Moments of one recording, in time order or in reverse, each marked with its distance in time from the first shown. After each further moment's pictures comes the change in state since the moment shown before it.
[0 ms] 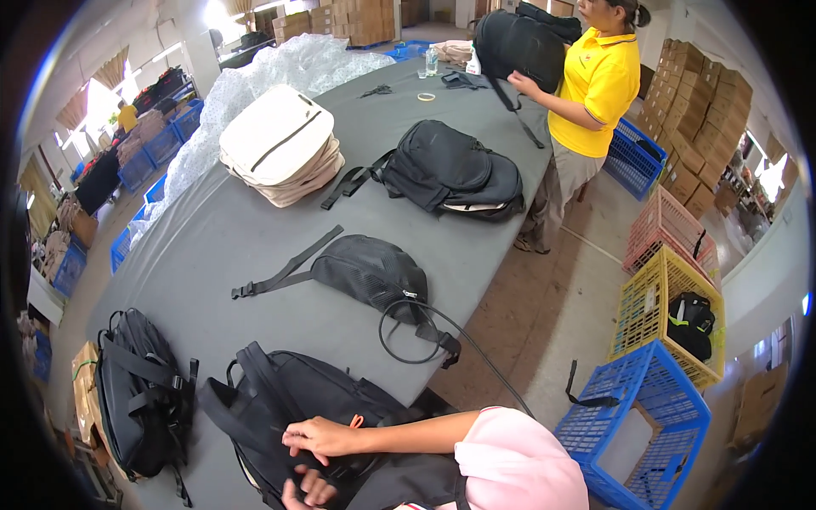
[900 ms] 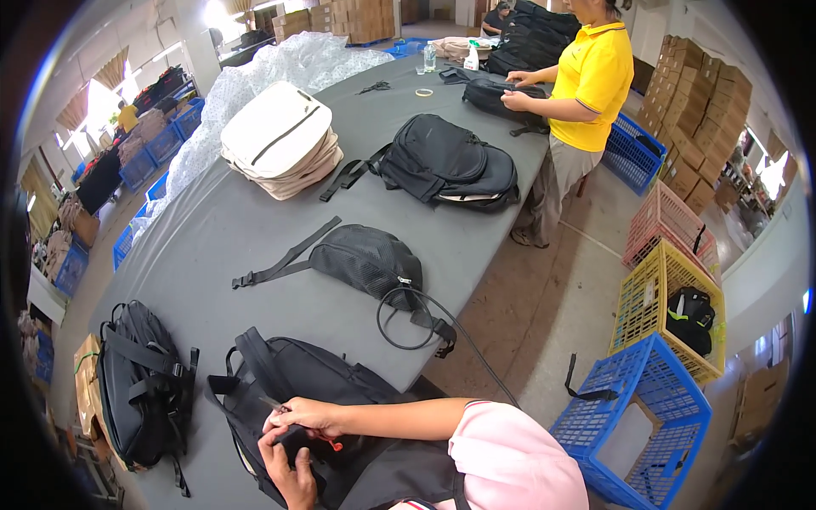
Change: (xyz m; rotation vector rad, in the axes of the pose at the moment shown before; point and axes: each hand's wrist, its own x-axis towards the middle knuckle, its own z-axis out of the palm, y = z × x) left_hand 0.005 0.004 0.042 1.810 -0.182 1.105; right_hand 0.020 0.003 -0.003 0.475 -0.079 0.264
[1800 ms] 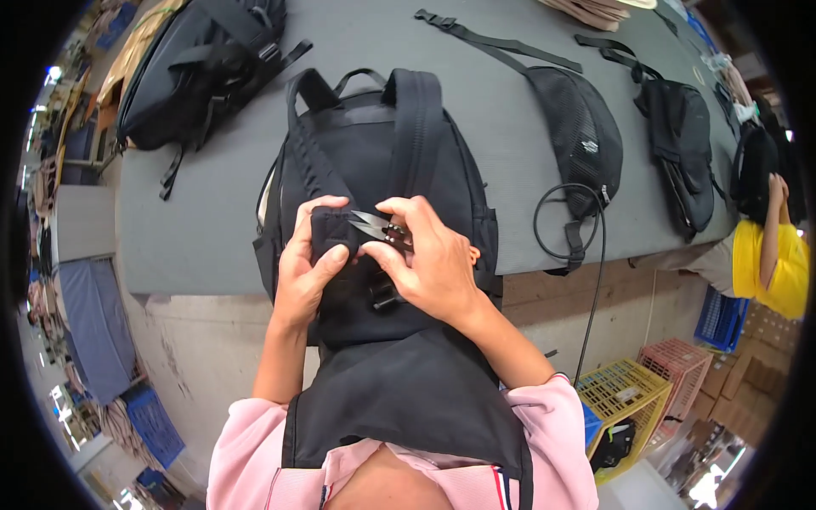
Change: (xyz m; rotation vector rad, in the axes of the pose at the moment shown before) left_hand -0.018 -0.048 -0.006 -0.850 0.161 -0.561; right_hand -0.033 -0.021 0.025 -1.107 0.323 -0.515
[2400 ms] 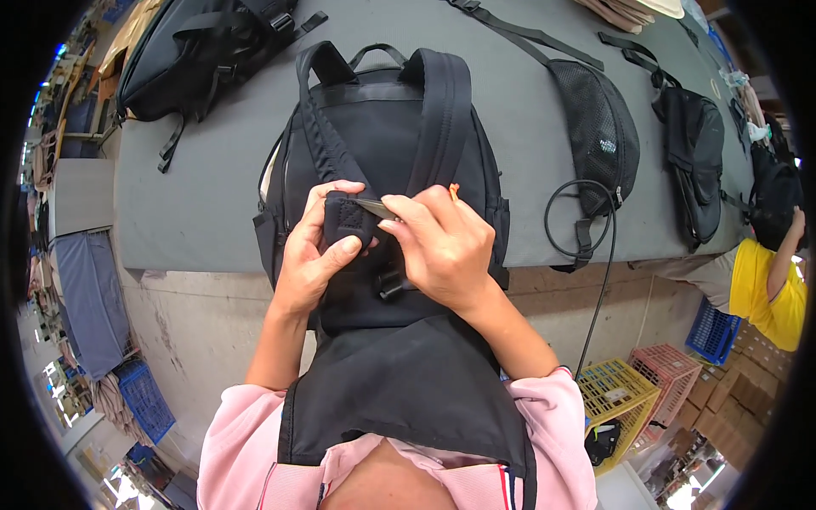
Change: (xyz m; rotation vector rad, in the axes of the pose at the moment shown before) left_hand -0.006 -0.007 -0.001 -0.030 0.004 0.006; right_hand 0.001 0.011 0.006 -0.347 0.135 -0.398
